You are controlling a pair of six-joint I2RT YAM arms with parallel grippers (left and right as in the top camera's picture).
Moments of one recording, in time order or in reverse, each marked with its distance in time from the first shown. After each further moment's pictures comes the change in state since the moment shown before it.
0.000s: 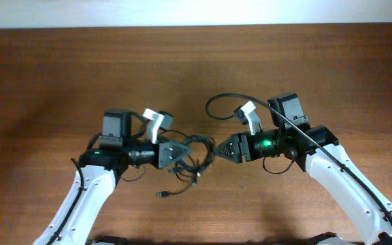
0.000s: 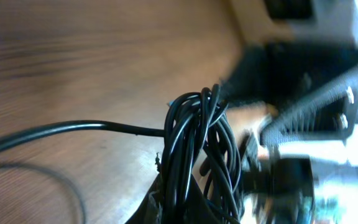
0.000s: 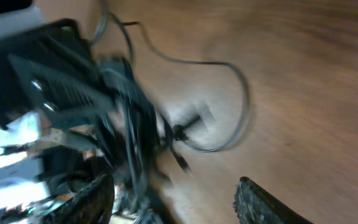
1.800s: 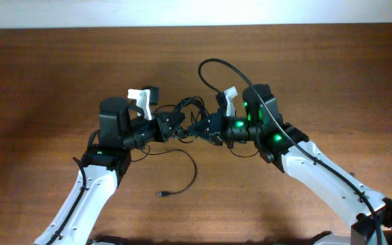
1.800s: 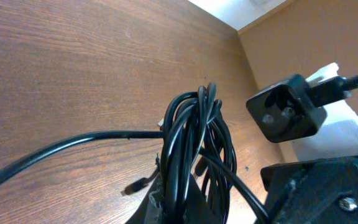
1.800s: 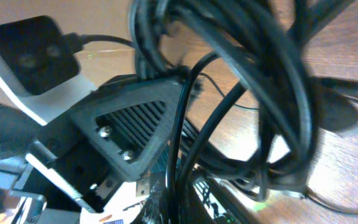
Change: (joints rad) left arm -0.038 0.005 -0.004 0.417 -0.272 -0.363; right arm 0.161 0.113 0.001 0.609 -0.029 0.881
